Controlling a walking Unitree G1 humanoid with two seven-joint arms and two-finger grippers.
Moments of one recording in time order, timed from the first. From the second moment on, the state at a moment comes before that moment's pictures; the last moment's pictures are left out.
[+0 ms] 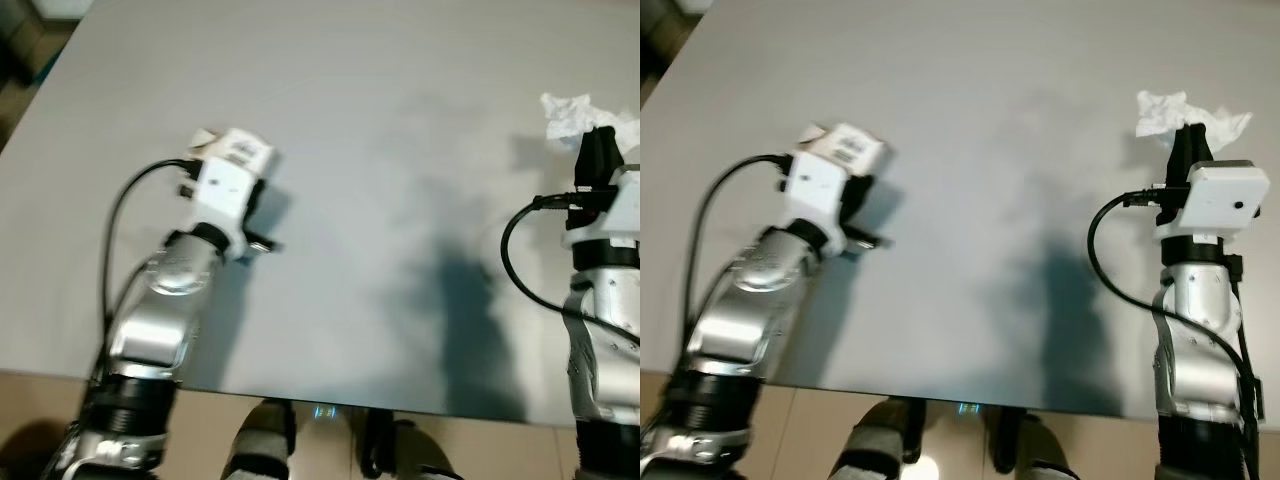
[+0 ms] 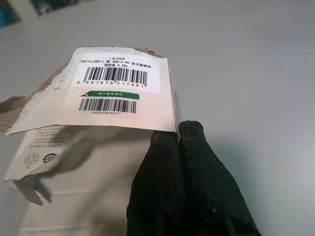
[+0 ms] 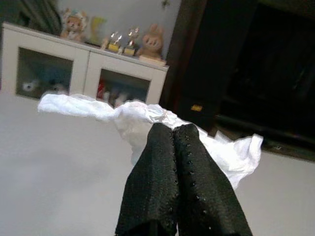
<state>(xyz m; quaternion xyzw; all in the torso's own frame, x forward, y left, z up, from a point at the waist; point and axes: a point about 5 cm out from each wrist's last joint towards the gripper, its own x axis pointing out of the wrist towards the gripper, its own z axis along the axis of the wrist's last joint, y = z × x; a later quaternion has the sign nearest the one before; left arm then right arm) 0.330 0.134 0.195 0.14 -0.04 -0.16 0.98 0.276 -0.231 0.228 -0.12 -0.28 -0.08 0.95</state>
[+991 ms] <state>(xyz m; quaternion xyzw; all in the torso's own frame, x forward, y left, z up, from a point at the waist) 0.343 0.079 0.183 0.06 -0.07 -0.18 0.98 0.233 -0.186 0.222 -0.04 -0.19 -0.12 0.97</state>
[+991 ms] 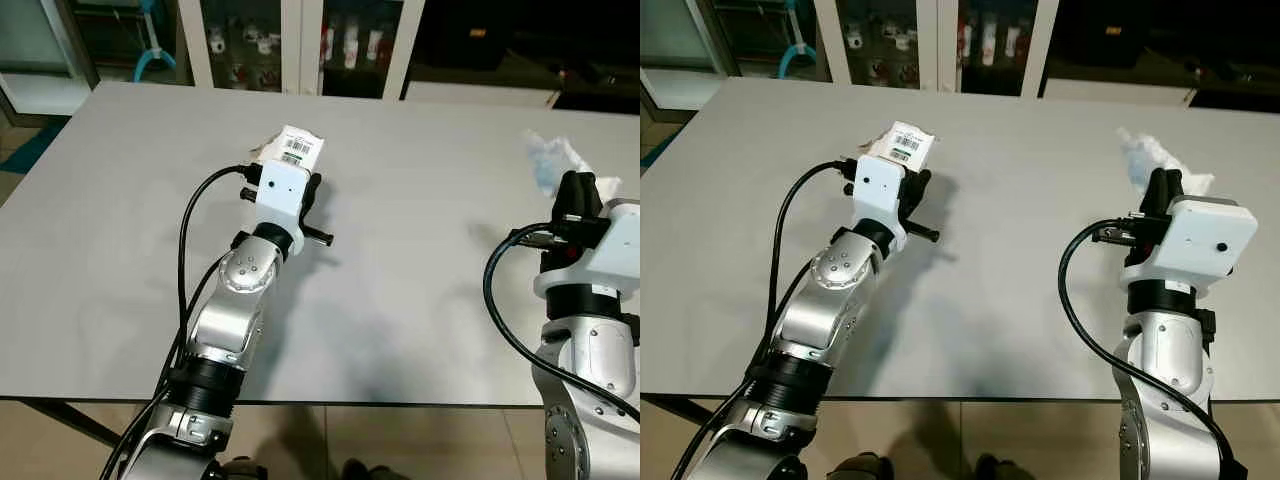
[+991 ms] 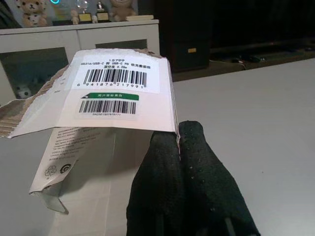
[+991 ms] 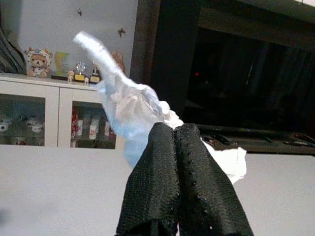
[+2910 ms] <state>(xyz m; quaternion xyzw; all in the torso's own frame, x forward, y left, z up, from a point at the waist) 0.354 0.082 0.183 0.04 -0.07 -0.15 0.99 0.245 -0.182 0.225 -0.03 -0.19 -0.13 0.97</state>
